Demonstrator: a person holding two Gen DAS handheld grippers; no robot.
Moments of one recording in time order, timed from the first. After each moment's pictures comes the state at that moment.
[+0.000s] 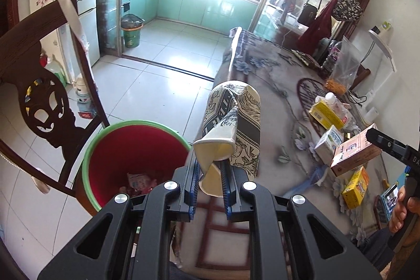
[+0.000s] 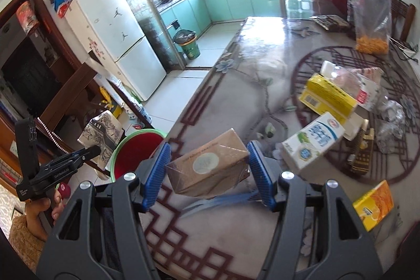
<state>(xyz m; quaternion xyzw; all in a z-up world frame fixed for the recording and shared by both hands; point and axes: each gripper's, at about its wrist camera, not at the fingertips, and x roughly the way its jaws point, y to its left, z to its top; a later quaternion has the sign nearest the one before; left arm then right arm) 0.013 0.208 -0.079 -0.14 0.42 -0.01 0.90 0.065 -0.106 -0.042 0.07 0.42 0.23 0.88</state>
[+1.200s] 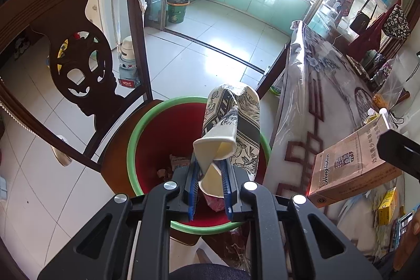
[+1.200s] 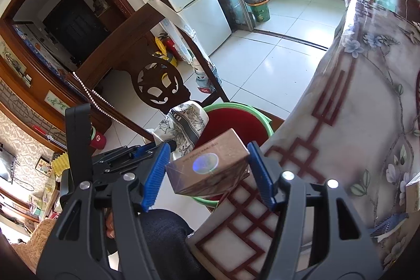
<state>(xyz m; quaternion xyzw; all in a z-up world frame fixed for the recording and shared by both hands) 0.019 0.294 -0.137 -0.18 0.47 0.10 0.86 0.084 0.096 -0.069 0.03 0.48 0.39 0.79</state>
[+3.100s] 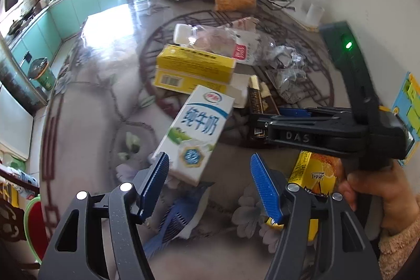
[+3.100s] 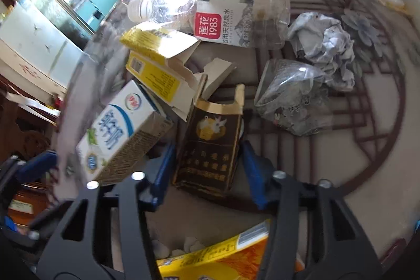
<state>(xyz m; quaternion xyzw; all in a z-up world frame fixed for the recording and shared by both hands) 0.129 -0.140 -0.112 0.08 0.50 -0.20 0.84 0.159 -0.302 -0.176 0.16 0.53 0.08 0.83</state>
